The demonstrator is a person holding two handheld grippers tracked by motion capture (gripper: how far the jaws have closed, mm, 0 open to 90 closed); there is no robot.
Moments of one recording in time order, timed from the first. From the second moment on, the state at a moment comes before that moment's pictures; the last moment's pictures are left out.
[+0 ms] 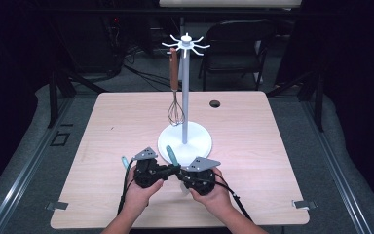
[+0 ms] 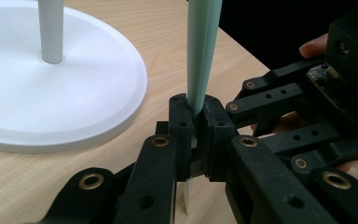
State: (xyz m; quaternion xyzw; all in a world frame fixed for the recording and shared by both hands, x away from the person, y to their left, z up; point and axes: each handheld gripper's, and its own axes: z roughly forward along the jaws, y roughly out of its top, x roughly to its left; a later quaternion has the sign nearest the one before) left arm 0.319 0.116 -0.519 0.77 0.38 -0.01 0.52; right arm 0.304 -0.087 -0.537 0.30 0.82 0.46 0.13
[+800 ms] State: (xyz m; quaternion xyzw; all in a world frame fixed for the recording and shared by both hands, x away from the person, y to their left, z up) left arm 0.331 0.084 -0.518 0.77 0.37 0.01 0.52; right arm 0.291 -0.178 -0.541 0.36 0.80 0.44 0.15
